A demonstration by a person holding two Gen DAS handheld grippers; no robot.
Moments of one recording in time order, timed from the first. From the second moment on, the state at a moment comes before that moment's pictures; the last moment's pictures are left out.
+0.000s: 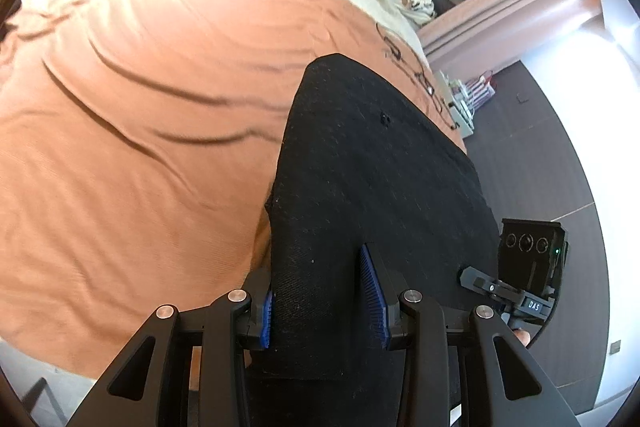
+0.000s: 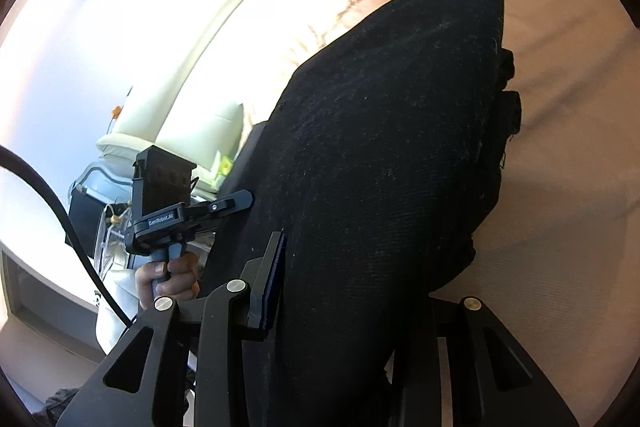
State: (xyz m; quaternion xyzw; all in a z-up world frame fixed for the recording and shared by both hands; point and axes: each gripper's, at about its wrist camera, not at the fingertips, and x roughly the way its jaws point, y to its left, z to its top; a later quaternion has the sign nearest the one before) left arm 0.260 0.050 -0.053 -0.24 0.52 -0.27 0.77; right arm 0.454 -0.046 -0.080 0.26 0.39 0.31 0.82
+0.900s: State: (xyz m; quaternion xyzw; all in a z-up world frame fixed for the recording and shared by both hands) left arm 0.251 0.310 -0.009 -0.27 0.47 -0.17 0.82; right arm 0.493 0.056 -0.097 0.20 0.41 0.39 0.80
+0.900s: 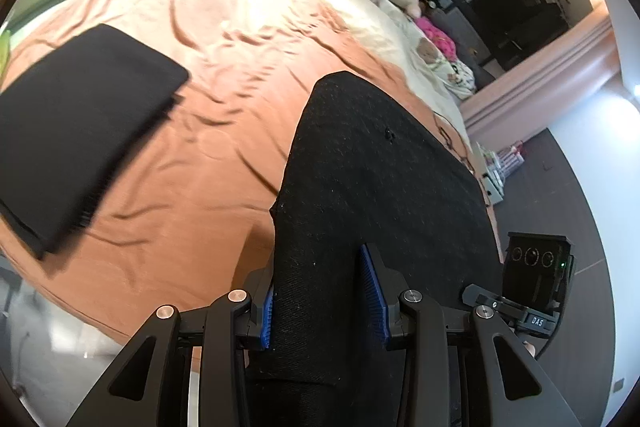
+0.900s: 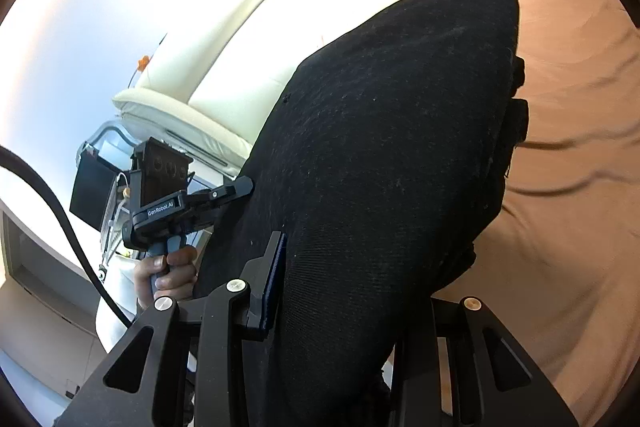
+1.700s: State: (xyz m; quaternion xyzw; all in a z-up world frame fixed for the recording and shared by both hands) left arm 0.329 0.474 0.002 -0.24 0.48 -0.10 0.84; right arm 0.576 0.119 -0.114 0.17 0.41 0.44 0.78
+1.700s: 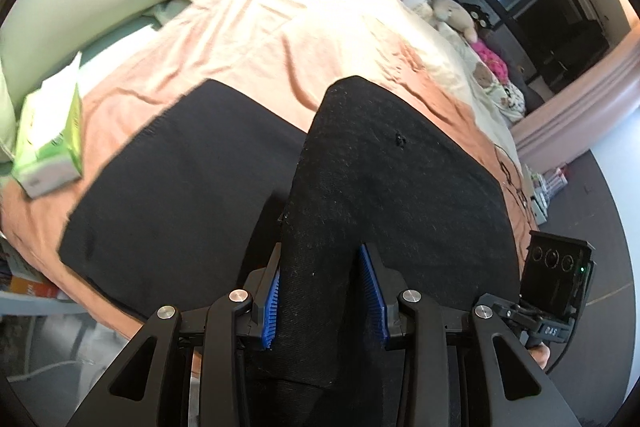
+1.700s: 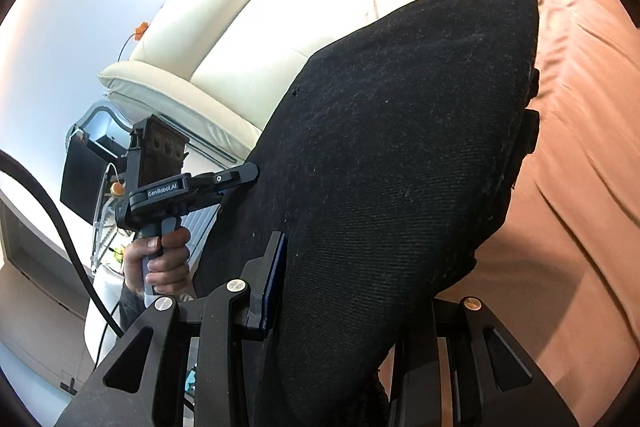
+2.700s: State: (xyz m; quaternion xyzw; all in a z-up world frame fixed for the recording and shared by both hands) left arm 0.407 0.600 -0.032 -0.25 0.46 0.06 0.85; right arm 0.553 0.124 -0.207 0.17 0.47 0.40 0.77
